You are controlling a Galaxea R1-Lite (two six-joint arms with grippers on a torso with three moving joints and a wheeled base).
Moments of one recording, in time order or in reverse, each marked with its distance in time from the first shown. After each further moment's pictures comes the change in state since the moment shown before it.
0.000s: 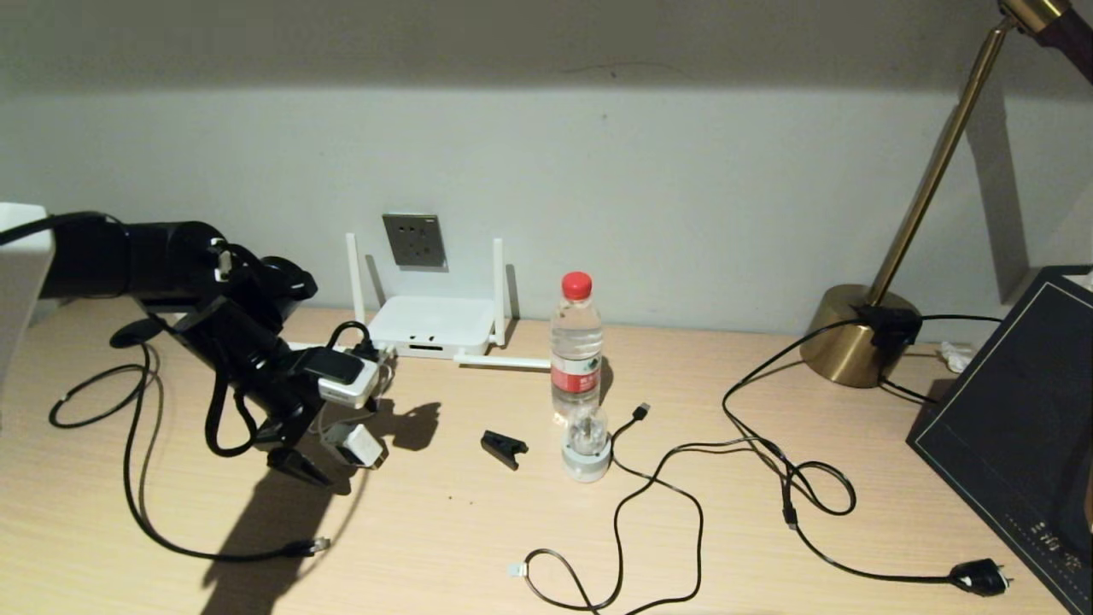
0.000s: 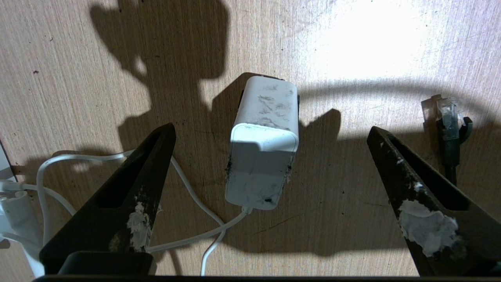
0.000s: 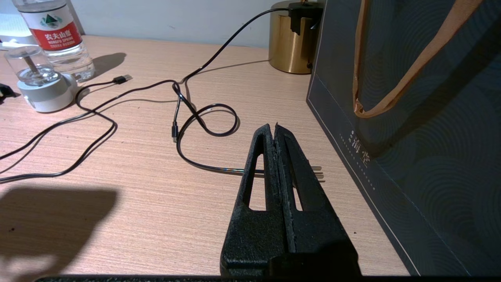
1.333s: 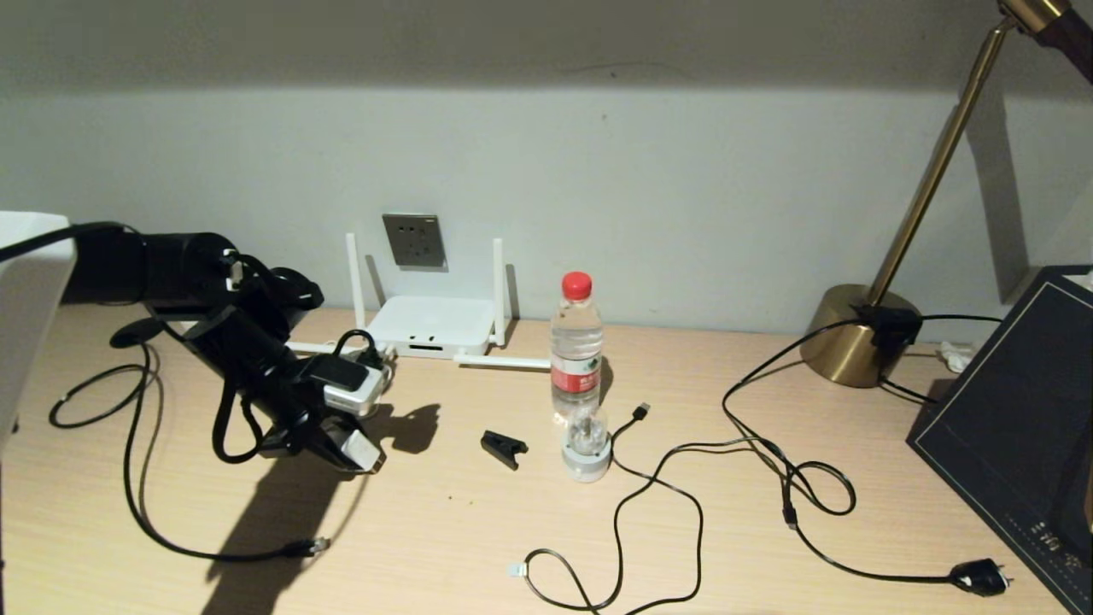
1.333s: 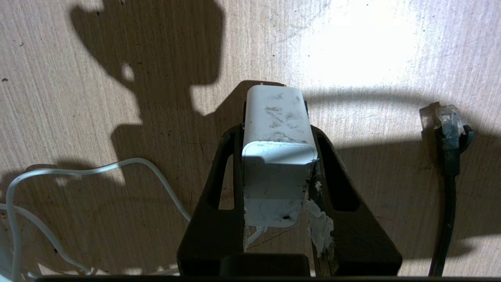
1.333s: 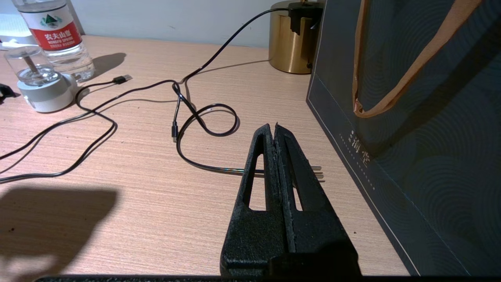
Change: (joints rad) left arm -0.001 0.026 0.012 0.000 -0.008 -0.001; right arm 0.000 0.000 0.000 0.000 0.000 0.000
